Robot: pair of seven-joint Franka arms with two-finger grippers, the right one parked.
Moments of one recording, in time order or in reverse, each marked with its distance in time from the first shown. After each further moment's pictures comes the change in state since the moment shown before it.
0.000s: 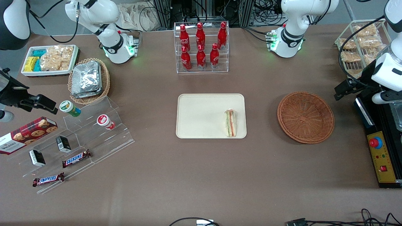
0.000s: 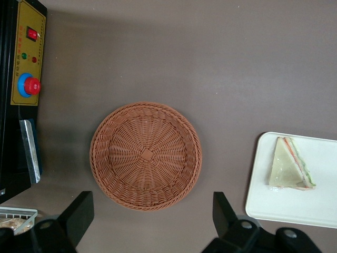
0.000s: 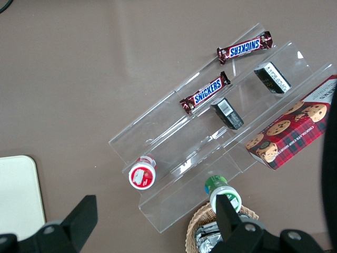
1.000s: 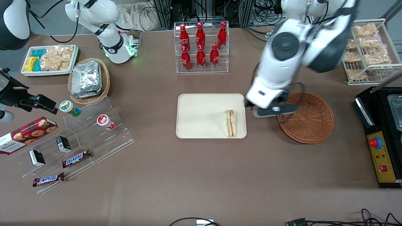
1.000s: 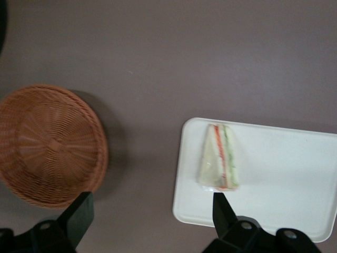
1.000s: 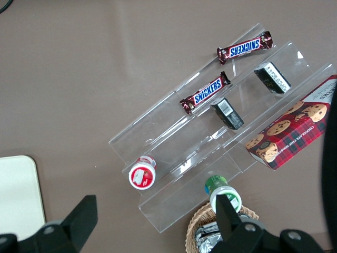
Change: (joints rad) arm -0.130 0.225 -0.292 0.110 0.117 0.046 -0.430
